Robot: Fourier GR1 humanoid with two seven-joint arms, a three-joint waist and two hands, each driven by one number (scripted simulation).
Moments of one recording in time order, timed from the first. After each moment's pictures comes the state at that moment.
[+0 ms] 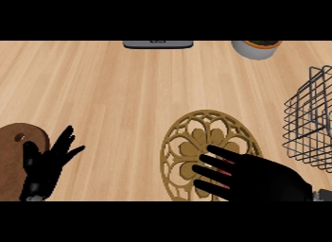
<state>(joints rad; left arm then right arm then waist) 0.09 0.31 -0.11 -1.45 0.20 0.11 0.21 -0.37 -0.75 0.70 -2.02 0.94 0.53 -0.28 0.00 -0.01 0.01</state>
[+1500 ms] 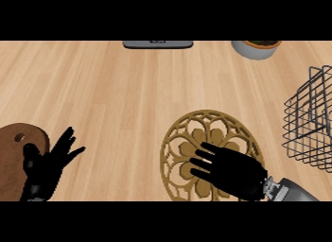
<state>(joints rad) 0.11 0.27 -0.08 -1.48 0.16 0.08 0.23 -0.32 -0.54 0.75 -1.70 1.27 0.39 -0.37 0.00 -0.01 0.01</state>
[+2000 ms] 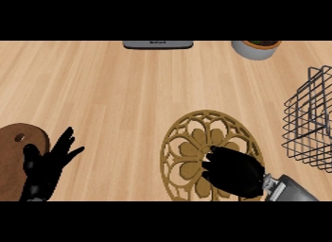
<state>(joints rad) 0.11 0.27 -0.07 -1.47 0.14 0.07 0.22 -0.33 -0.54 0.76 -1.65 1.37 0.22 -0.47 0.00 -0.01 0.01</state>
